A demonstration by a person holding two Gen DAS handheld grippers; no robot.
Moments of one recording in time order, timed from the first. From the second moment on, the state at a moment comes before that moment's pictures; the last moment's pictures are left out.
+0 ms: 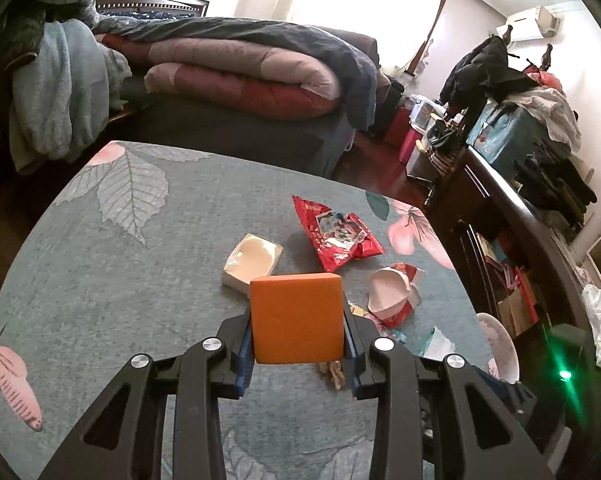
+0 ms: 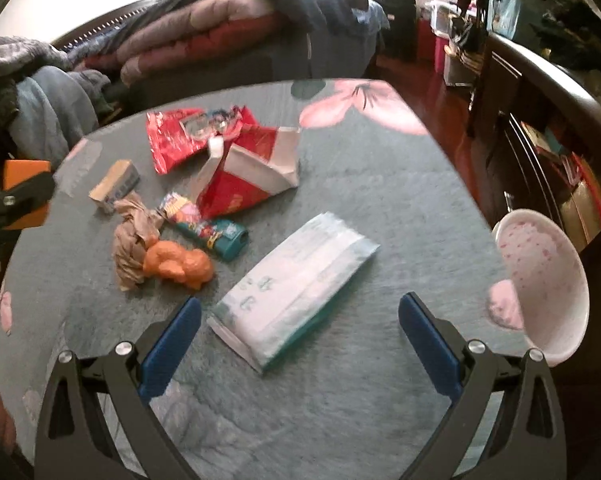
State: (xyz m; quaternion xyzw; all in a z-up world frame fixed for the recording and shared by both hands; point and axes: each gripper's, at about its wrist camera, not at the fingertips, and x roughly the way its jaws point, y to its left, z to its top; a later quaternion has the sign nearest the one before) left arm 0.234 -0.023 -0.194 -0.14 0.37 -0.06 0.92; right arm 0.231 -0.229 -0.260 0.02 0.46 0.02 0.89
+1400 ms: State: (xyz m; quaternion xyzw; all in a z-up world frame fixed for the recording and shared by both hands) left arm 0.194 -0.083 -0.148 -0.08 0.33 -0.11 0.93; right arm 0.144 -0.314 -0.194 0.09 0.37 0.01 0.92
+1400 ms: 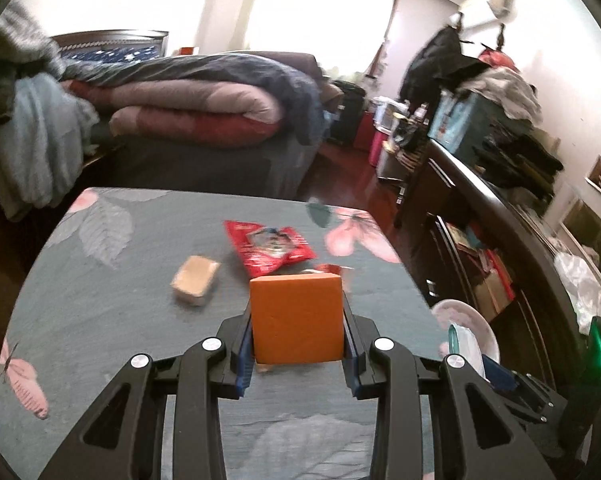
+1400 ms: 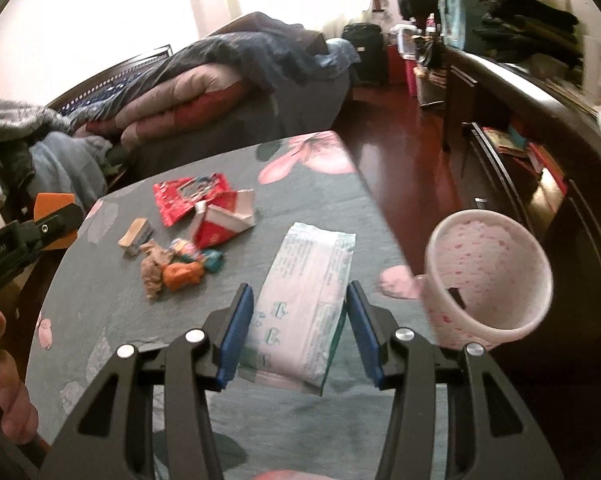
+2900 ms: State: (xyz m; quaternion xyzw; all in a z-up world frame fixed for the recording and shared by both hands) left arm 0.292 -0.431 -0.211 0.04 0.42 -0.35 0.84; right arm 0.178 -0.562 -0.281 0.17 0.35 -0.19 0.90
